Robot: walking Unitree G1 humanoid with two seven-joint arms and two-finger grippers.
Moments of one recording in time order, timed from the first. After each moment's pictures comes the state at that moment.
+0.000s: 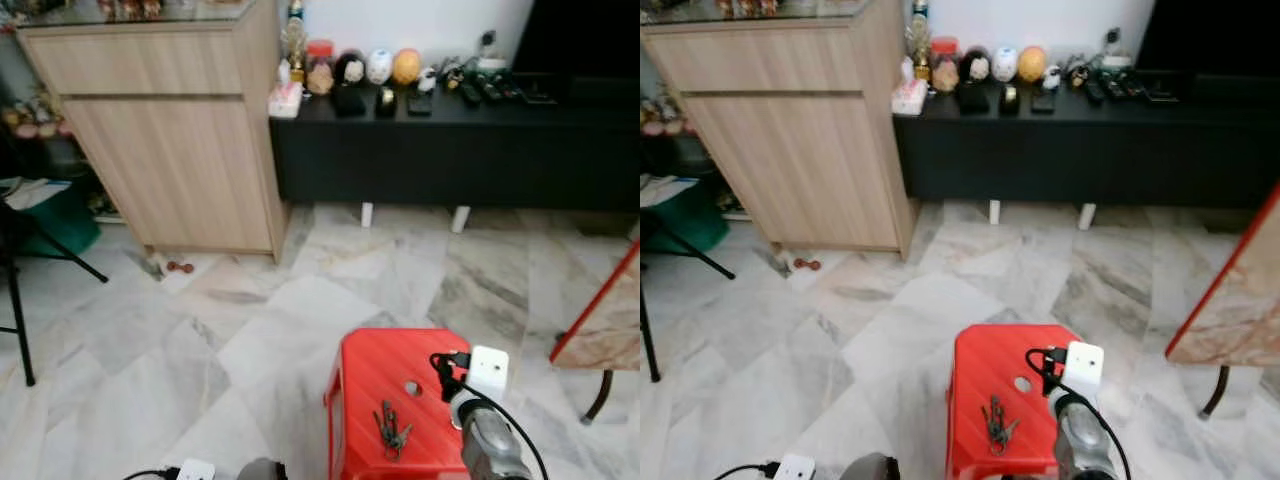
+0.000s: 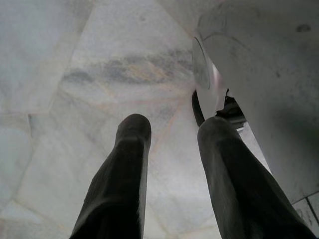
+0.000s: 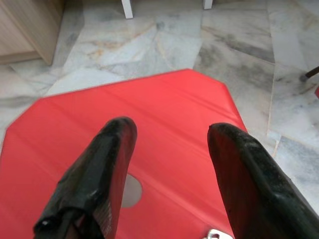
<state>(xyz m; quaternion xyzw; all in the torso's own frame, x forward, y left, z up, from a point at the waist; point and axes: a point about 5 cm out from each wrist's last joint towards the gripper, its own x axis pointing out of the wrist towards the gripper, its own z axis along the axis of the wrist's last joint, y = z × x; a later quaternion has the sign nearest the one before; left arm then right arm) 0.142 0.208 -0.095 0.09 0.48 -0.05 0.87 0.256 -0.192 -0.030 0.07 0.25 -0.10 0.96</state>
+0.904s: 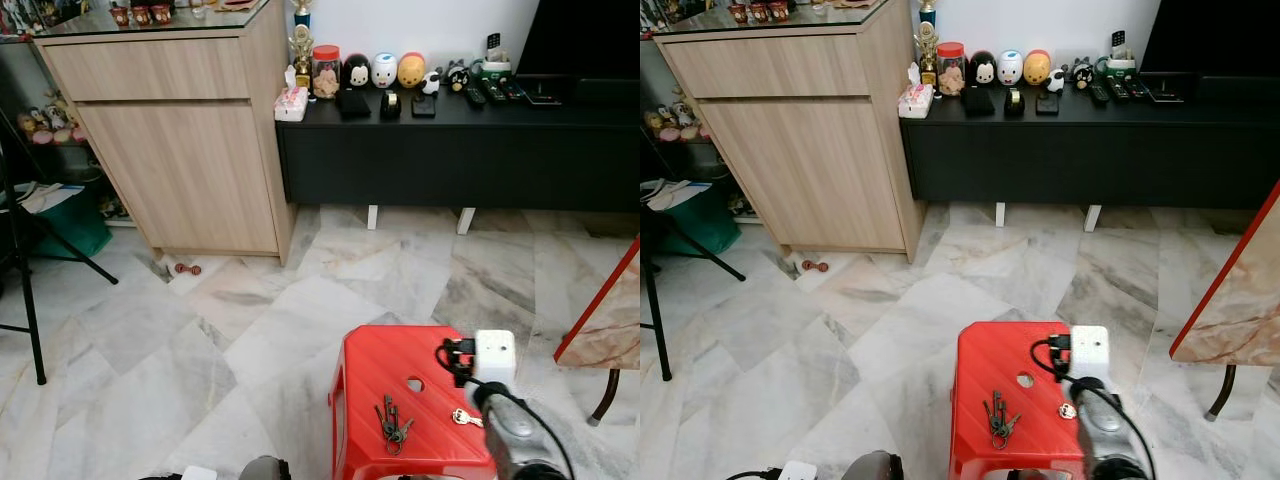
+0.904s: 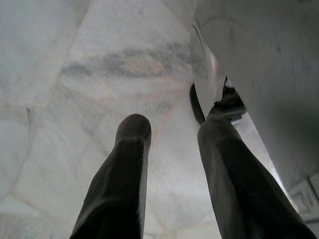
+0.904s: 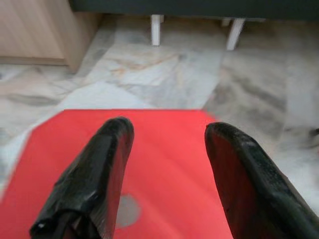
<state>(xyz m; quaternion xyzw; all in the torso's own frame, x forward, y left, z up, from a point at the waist) 0.133 0.209 -0.098 0.09 0.49 -0.05 0.87 0.272 -0.187 -0.014 0.02 0.21 -0.01 0.98</state>
